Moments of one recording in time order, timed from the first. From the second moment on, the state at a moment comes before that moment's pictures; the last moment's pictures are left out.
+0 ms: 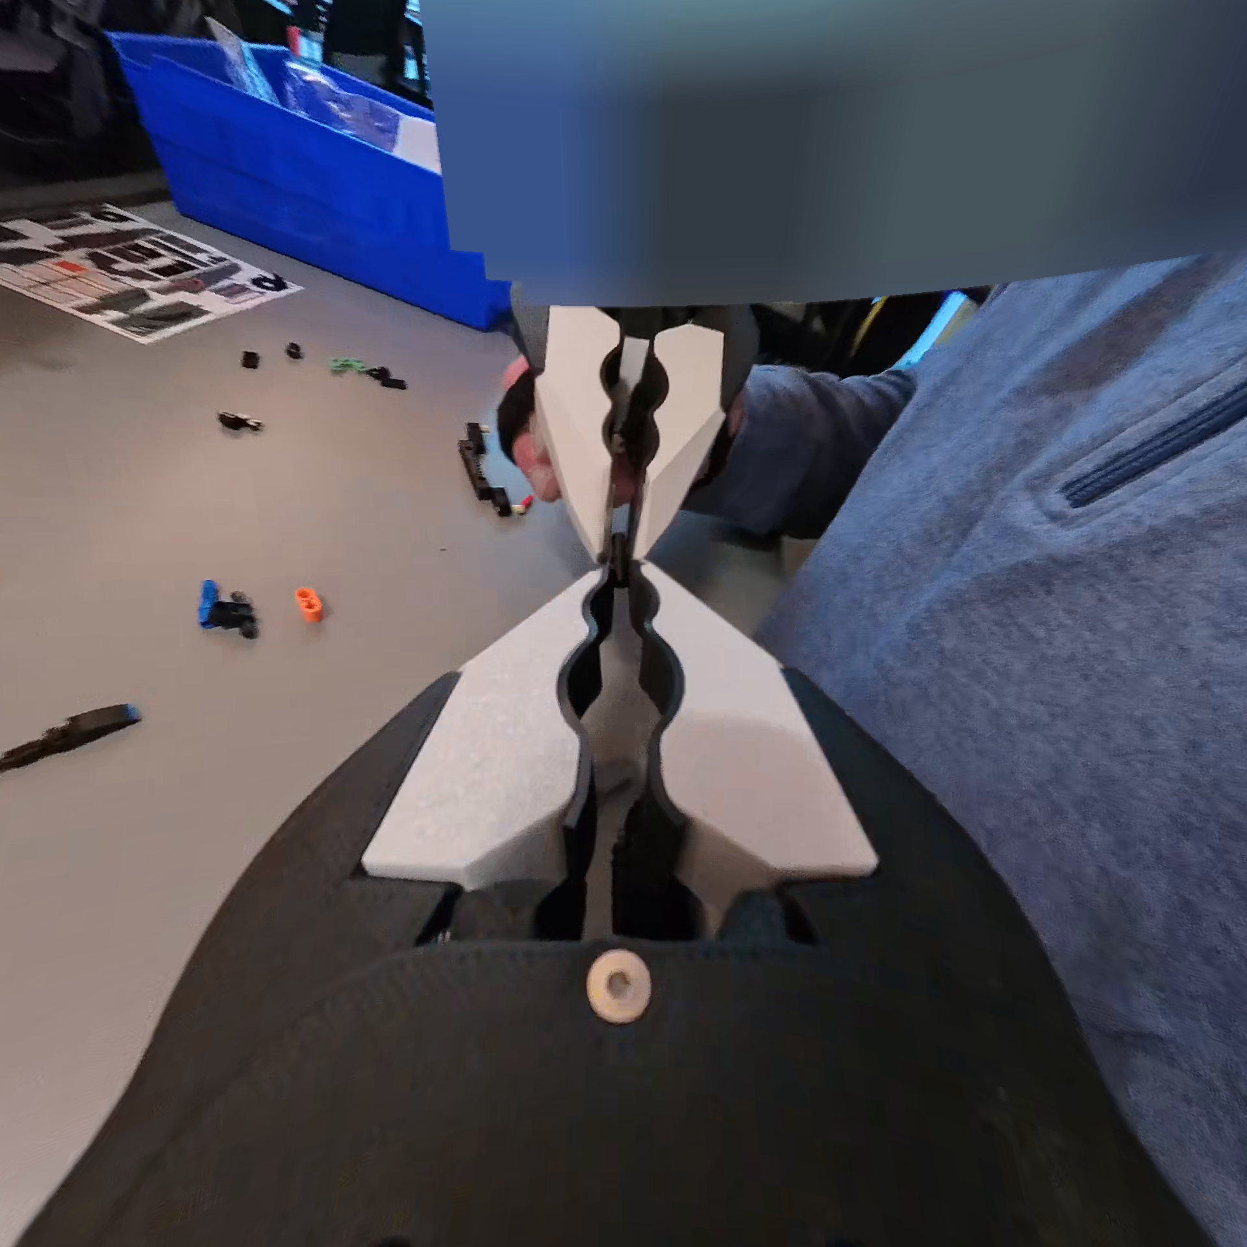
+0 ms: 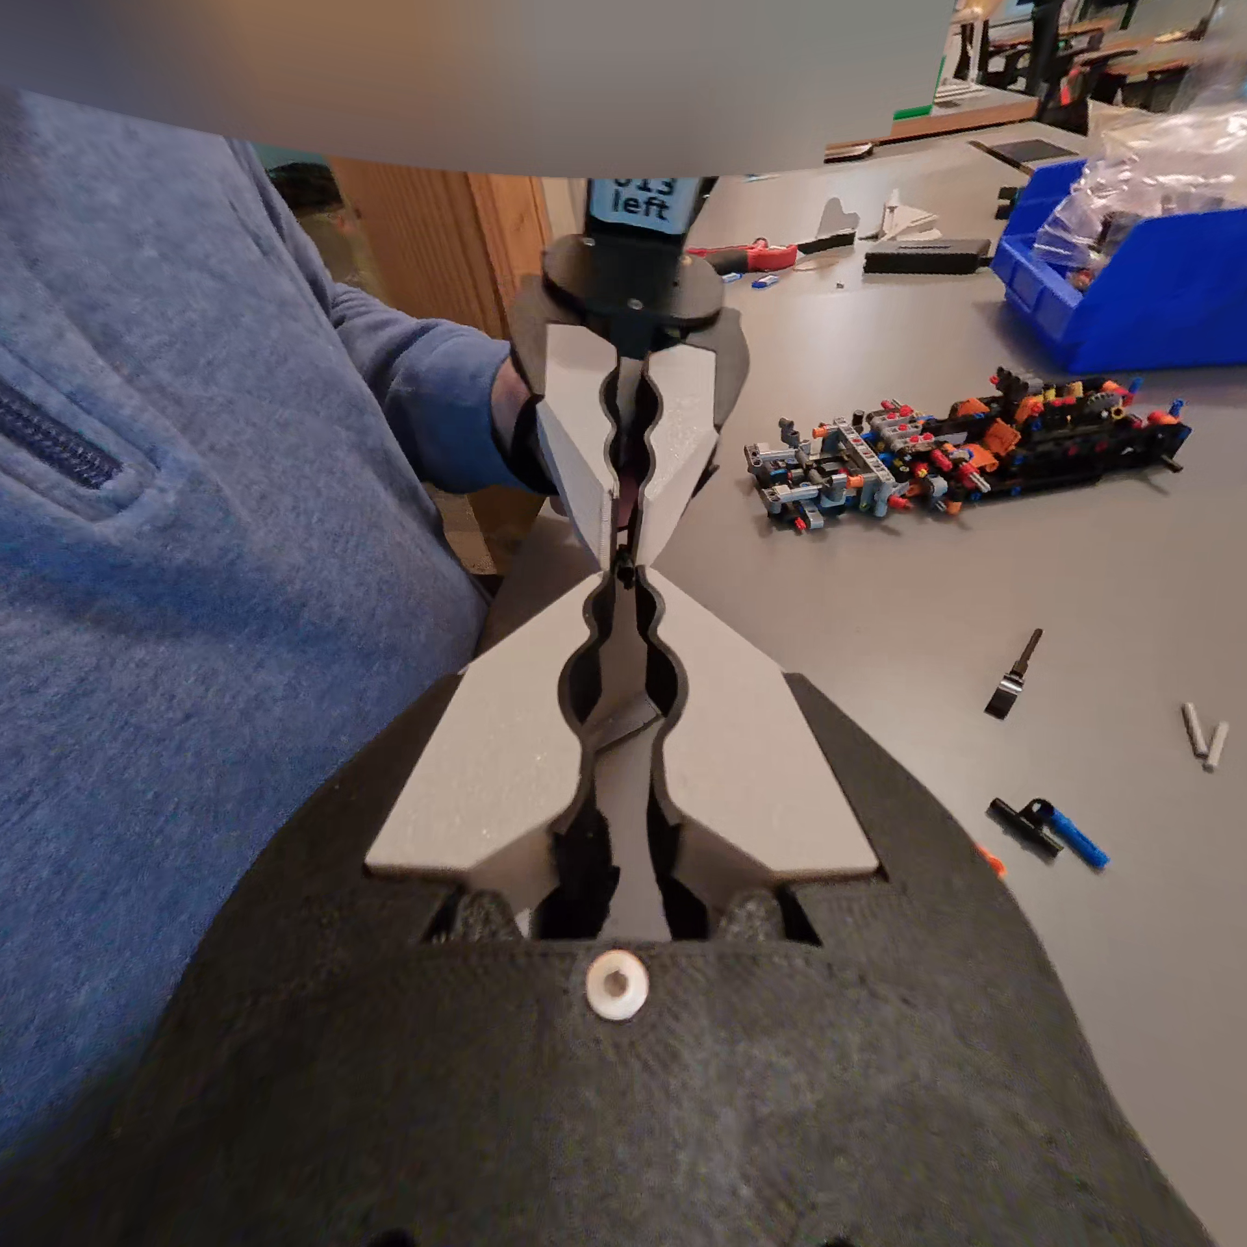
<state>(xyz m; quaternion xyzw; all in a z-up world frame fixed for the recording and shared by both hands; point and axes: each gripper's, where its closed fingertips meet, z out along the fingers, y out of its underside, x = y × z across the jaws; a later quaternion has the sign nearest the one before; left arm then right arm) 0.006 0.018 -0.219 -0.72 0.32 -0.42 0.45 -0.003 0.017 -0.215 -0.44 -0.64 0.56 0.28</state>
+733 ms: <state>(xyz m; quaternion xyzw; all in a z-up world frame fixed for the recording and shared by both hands) -0.008 0.010 -0.235 -0.76 0.29 -0.45 0.36 0.007 0.014 -0.219 -0.39 -0.71 0.46 0.36</state>
